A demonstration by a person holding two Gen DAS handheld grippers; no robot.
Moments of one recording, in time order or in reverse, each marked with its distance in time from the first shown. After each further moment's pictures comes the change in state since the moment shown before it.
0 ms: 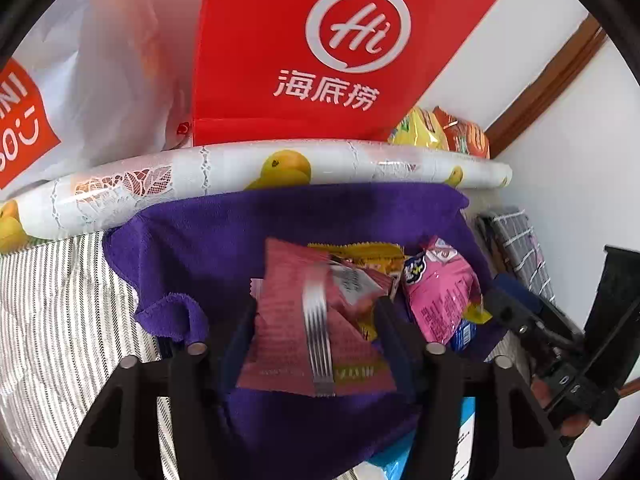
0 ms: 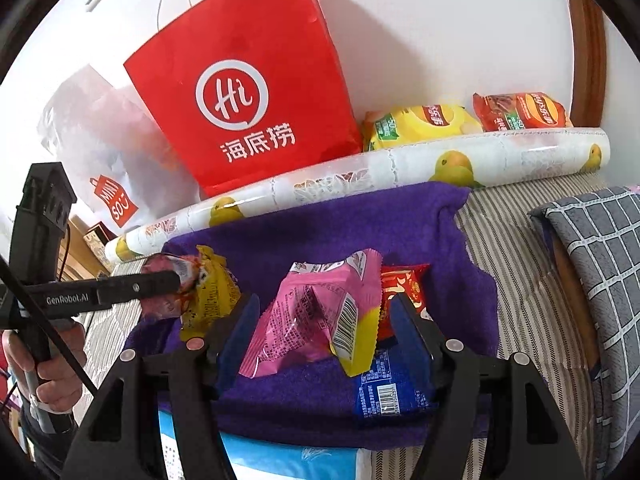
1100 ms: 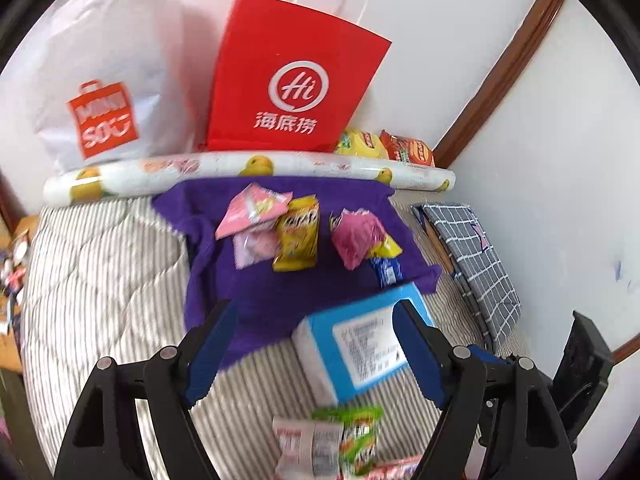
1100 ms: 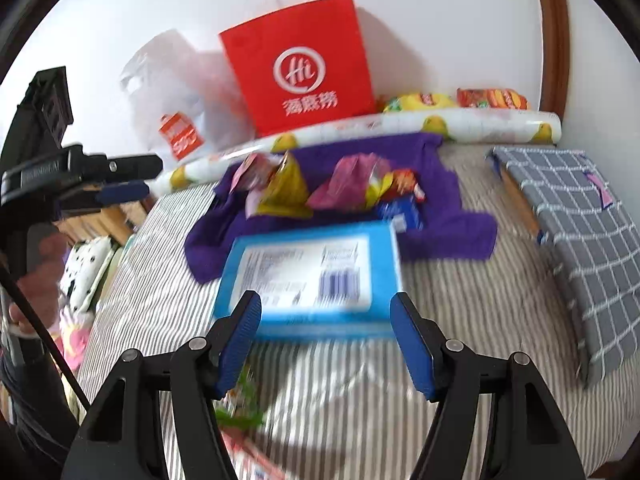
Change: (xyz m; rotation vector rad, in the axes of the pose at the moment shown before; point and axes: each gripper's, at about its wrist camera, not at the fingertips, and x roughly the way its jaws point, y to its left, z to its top) left arm -0.137 -0.038 -0.108 -0.007 -0.152 -0.029; right arm -0.133 0.043 -0.124 -0.077 0.031 -0.009
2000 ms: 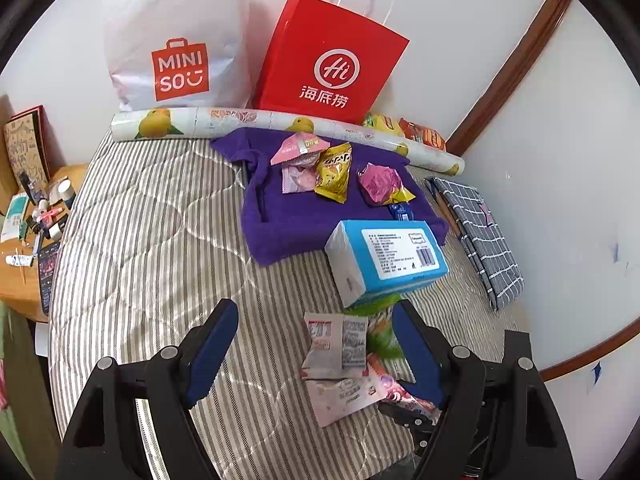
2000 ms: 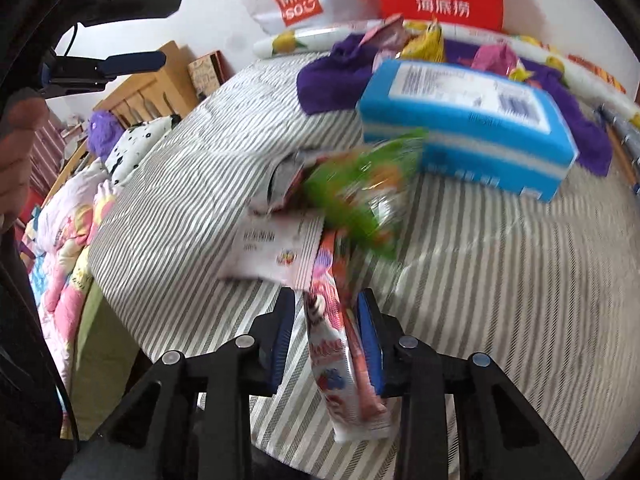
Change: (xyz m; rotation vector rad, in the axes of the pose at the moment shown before) left arm -0.059 0.024 -0.090 -0.058 -0.008 0.048; right arm 0.033 0.070 -0.114 -0.256 0.257 0.187
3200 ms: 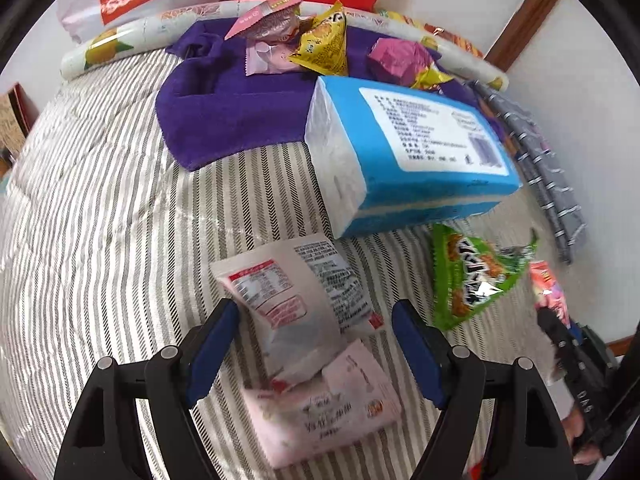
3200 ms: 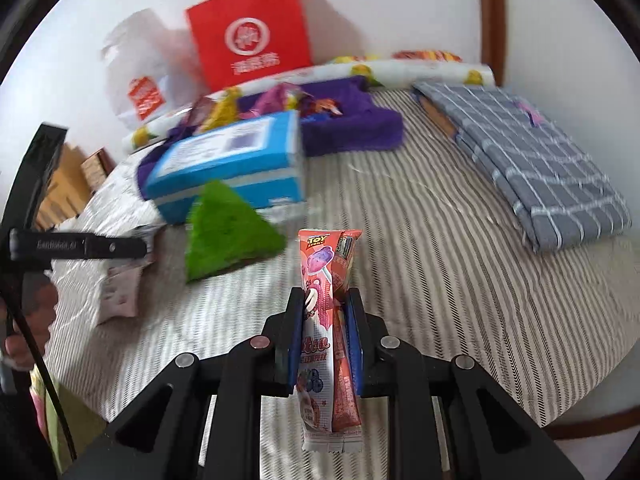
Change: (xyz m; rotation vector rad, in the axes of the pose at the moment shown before) left arm 0.140 -0.052 -0.050 0.052 0.207 0.175; right arm -0.068 -0.115 -0.046 0.324 -0.241 -0.314
